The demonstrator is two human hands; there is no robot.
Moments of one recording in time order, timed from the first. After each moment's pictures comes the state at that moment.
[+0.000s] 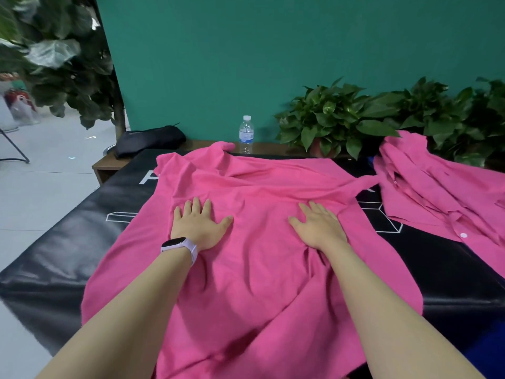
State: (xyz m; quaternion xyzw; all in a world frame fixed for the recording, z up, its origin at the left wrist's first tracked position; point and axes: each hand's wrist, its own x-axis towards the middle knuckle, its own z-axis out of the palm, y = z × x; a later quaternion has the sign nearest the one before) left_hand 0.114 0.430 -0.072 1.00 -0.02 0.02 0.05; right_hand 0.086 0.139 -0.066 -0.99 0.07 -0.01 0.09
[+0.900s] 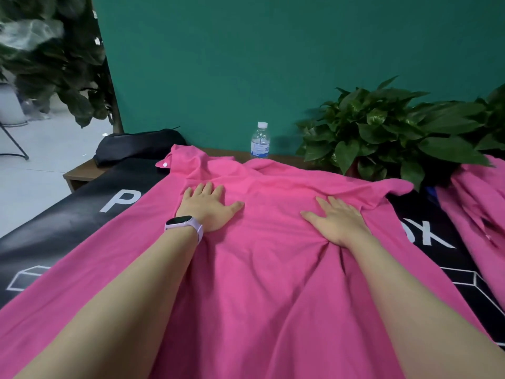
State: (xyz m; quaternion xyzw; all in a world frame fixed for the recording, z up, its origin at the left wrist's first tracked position) left_hand 0.340 0.408 -0.072 1.00 -0.05 0.03 0.06; right_hand 0.304 0.105 -0.067 -1.00 0.07 0.02 0.06
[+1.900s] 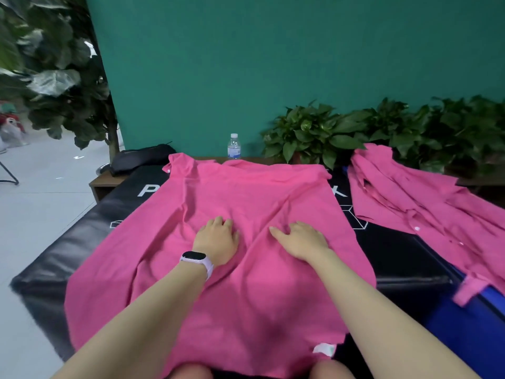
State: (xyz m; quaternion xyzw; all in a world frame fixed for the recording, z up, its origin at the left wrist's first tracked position) left_hand 0.050 0.380 -0.054 0.98 -0.15 0.09 0.10; right_hand 0.016 0.155 -0.044 -0.99 0.10 0.02 0.13
